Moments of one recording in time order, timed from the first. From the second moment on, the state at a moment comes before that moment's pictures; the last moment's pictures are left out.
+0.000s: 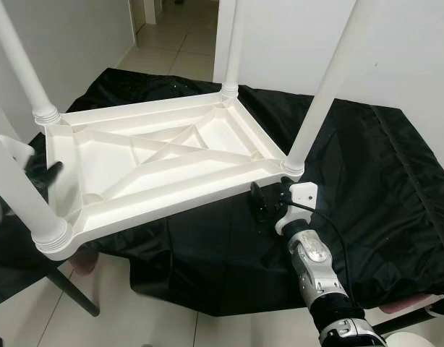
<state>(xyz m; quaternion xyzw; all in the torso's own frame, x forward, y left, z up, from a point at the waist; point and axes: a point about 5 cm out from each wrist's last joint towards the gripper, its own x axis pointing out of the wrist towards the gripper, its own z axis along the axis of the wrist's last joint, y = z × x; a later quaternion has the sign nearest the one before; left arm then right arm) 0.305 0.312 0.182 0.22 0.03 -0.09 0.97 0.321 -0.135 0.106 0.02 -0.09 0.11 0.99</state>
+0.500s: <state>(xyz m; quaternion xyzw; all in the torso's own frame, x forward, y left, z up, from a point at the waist) 0.281 0.169 0.139 0.11 -0.03 -0.30 0.95 0.333 -0.147 0.093 0.01 -0.02 -0.09 1.00</state>
